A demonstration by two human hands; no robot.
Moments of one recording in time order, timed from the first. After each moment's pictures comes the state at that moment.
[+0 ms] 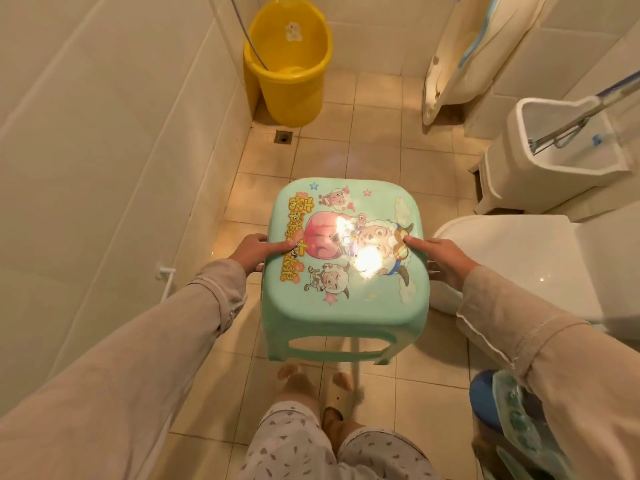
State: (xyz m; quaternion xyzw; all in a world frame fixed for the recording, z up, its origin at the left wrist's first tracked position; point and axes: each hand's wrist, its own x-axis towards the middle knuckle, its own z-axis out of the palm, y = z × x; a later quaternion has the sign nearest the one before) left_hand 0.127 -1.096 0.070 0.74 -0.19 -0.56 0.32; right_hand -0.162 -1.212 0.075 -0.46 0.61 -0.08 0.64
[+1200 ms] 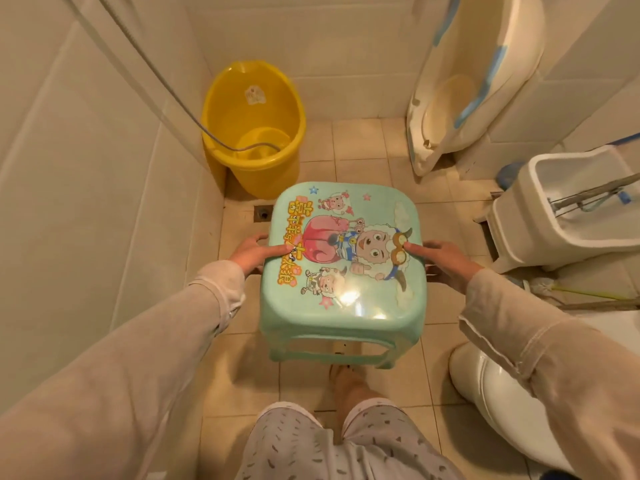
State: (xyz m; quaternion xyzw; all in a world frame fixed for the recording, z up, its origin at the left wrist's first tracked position) left_hand 0.340 -1.529 0.059 0.72 -0.25 -0.58 0.28; right_hand 0.028 -1.591 0.061 -0.41 0.63 -0.12 0.65
